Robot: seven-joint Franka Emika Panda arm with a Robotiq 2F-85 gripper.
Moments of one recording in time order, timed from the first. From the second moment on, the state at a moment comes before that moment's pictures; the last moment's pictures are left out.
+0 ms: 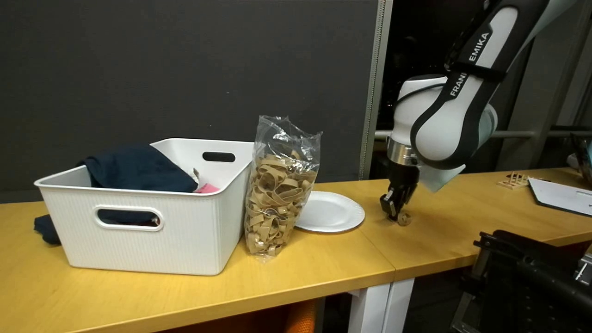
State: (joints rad) arm -0.03 0.67 -0.23 -2.17 -0.15 2.97 0.04
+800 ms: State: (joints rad) arm 0.07 0.66 -0.34 -2.15 -0.15 2.85 0.16
